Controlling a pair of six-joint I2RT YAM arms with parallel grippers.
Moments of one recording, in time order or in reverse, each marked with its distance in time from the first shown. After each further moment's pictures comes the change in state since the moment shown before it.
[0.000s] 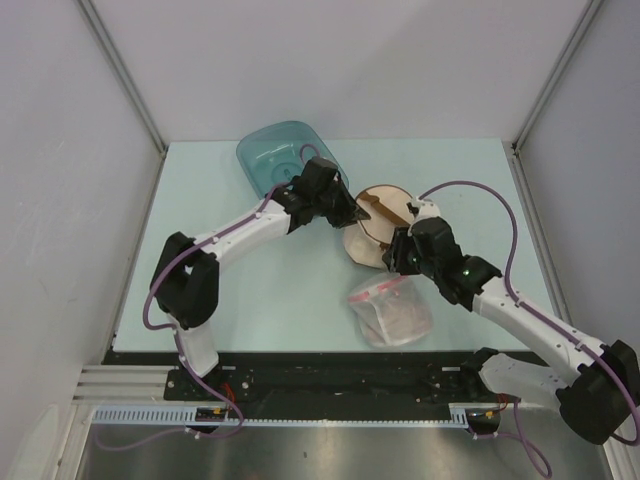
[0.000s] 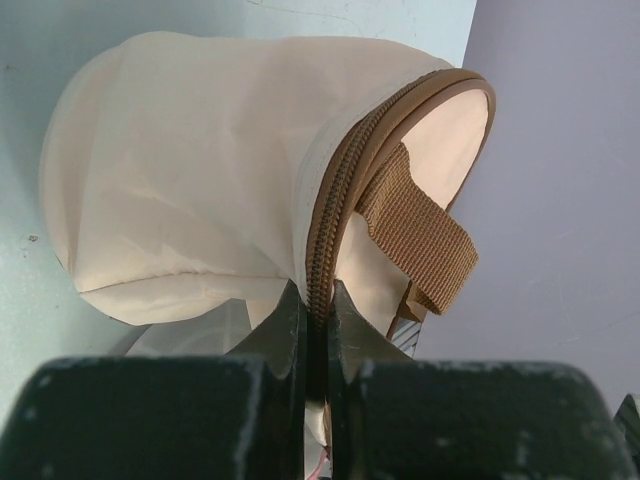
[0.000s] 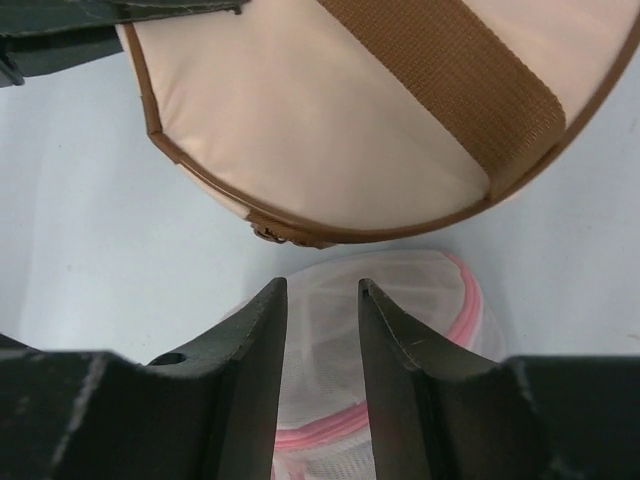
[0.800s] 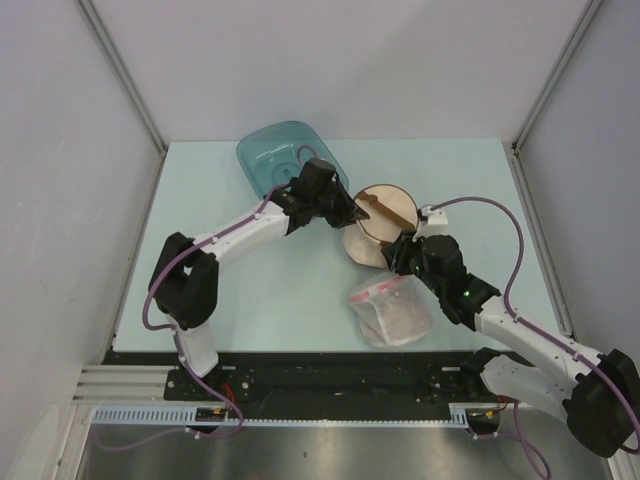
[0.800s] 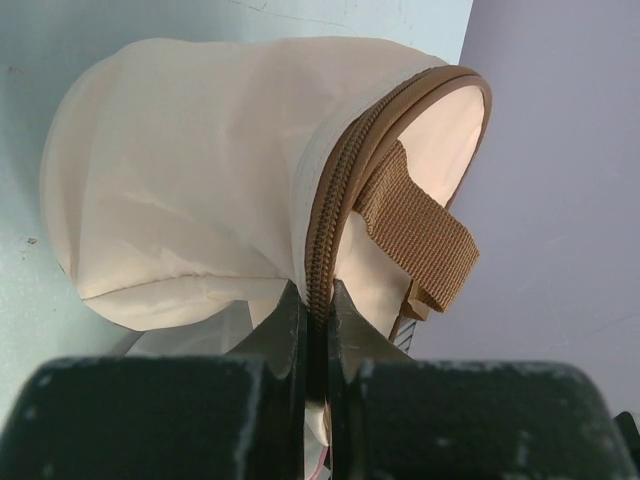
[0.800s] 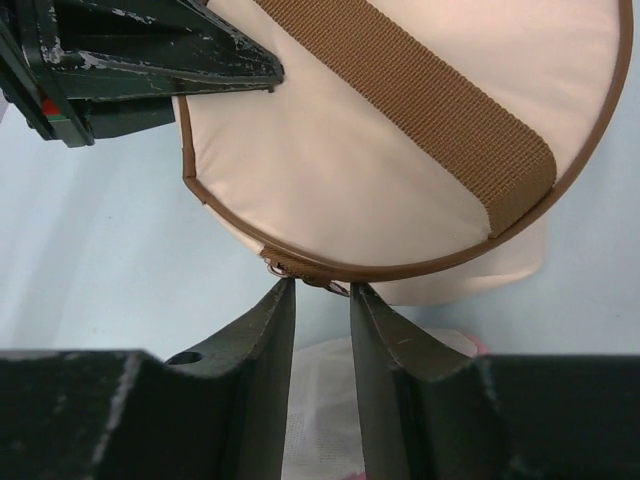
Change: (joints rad) left arm 0.004 -0.009 -0.028 0.028 0.003 -0.018; right arm 0.014 -0.087 -0.232 0.416 0.045 -0.014
